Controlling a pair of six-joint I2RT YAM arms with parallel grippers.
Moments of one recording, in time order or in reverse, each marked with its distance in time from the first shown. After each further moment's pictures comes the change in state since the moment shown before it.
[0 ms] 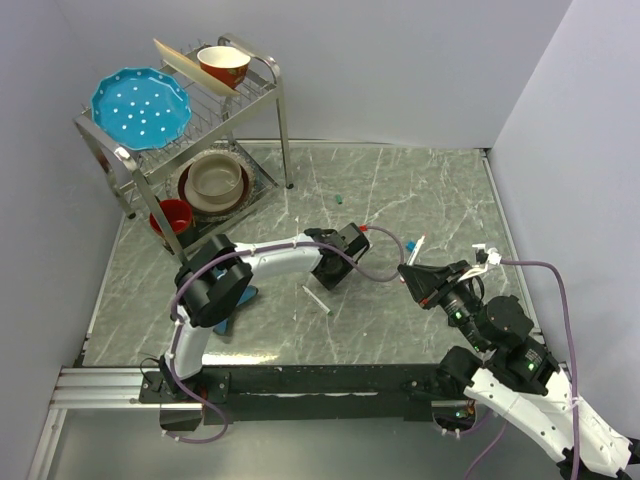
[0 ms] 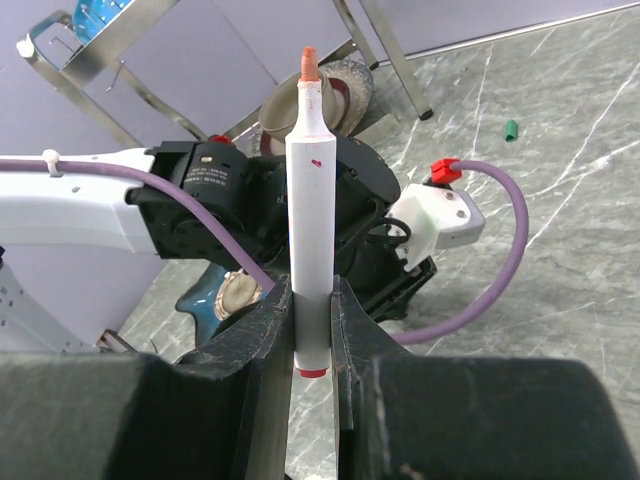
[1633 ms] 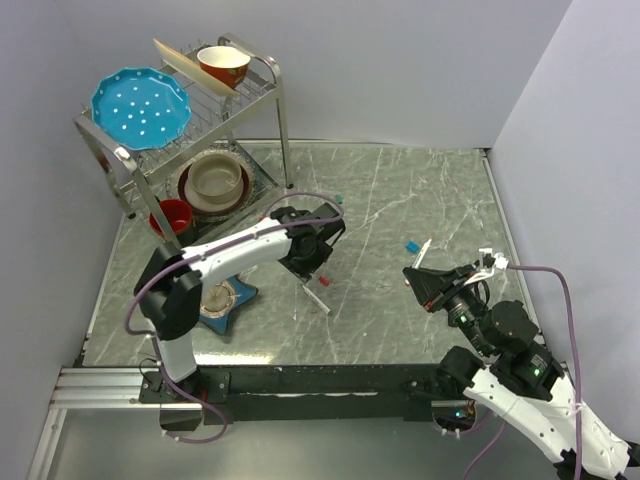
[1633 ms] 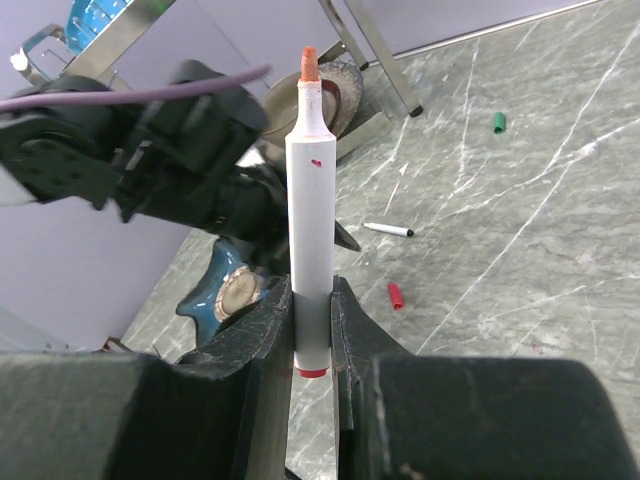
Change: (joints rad) left arm 0.076 -0.233 0.013 -0.348 -0.084 -1.641; right arm 0.000 -0.050 0.000 -0.059 0.028 0.032
